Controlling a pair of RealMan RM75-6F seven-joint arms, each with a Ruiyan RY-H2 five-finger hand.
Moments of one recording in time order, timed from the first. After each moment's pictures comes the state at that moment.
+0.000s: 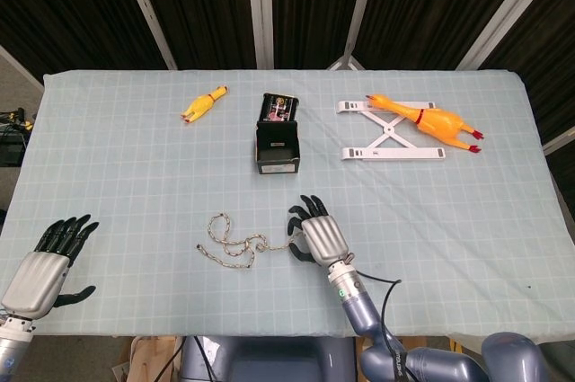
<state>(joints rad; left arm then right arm) -0.11 -1.12 0.06 -1.66 1.64 1.44 0.08 0.60 -1.95 0.21 -1.33 -1.23 1.09 -0.29</state>
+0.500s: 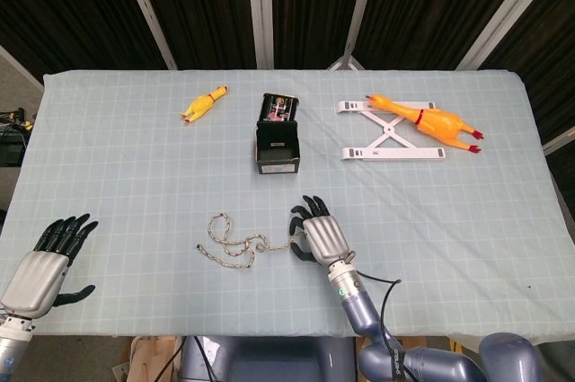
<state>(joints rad) -0.11 -1.12 0.06 -1.66 1.64 1.43 0.07 0.60 -1.96 0.21 -1.32 -1.21 1.09 -0.30</state>
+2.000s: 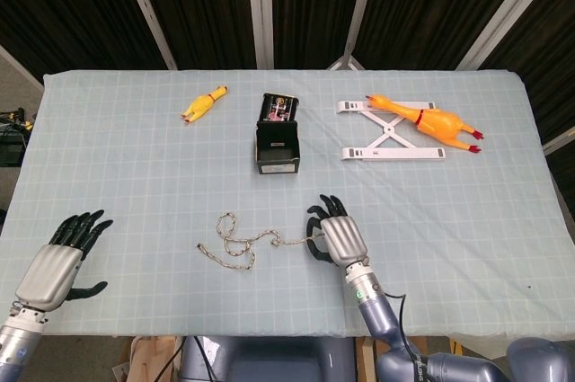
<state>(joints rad) -0.16 -1.10 0.04 -1.76 1.59 1.35 0.13 0.54 -1.83 0.19 -1.47 -1.20 1.13 -0.32</state>
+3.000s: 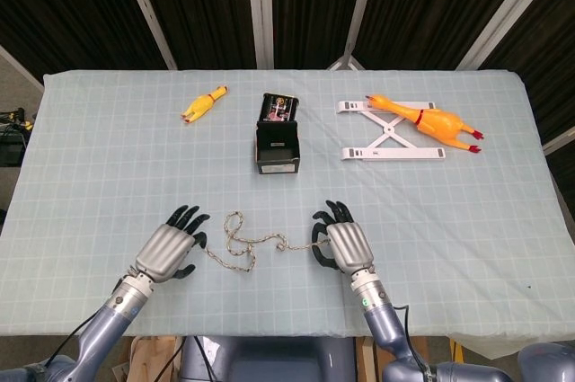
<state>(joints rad) -0.45 -1.45 -0.07 -1.77 1.34 1.03 0.57 0.51 -1.79 0.17 -1.56 -1.17 1.16 -0.36</state>
